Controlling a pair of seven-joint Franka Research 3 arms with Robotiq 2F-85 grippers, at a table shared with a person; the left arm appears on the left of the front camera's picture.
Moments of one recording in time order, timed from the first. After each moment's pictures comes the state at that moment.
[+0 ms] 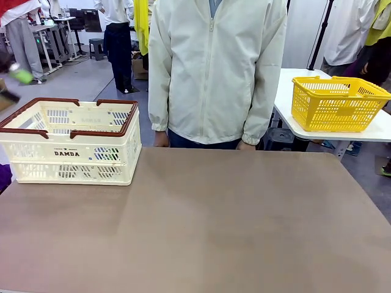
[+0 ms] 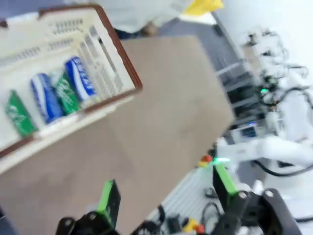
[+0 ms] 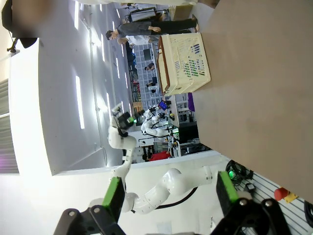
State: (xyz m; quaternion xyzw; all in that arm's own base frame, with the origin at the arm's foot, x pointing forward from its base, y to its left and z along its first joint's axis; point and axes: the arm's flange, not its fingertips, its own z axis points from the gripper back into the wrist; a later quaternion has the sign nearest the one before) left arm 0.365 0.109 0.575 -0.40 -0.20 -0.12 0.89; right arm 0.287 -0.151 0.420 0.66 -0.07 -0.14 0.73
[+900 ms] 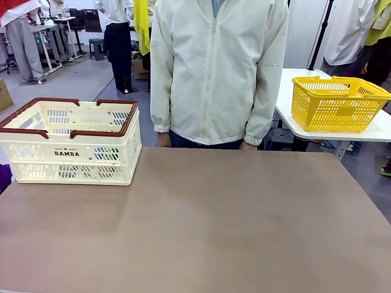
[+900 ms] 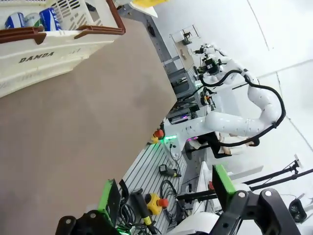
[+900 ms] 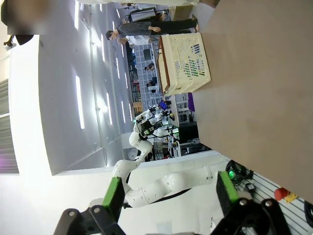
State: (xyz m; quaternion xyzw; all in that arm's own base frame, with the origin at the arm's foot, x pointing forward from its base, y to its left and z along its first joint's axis) left arm 0.306 0.218 0.464 -0.56 -0.14 -0.12 0.81; right arm 0.287 -0.151 0.420 0.66 -0.07 -0.14 0.73
